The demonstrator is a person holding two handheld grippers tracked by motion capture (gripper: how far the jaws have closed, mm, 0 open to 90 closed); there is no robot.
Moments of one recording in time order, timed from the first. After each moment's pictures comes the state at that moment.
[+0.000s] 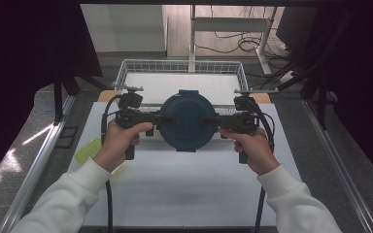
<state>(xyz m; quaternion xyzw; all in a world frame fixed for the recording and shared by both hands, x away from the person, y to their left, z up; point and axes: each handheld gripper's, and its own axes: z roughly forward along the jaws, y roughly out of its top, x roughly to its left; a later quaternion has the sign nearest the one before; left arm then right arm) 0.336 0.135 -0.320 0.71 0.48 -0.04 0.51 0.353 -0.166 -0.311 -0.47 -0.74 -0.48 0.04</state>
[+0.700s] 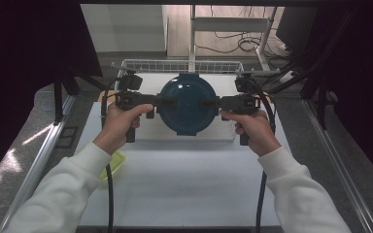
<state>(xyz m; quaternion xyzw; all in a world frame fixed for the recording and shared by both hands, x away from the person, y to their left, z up) 0.364 0.138 -0.293 0.71 0.48 -0.03 0.52 0.382 -0.163 -0.283 -0.46 -0.74 -0.49 0.04</state>
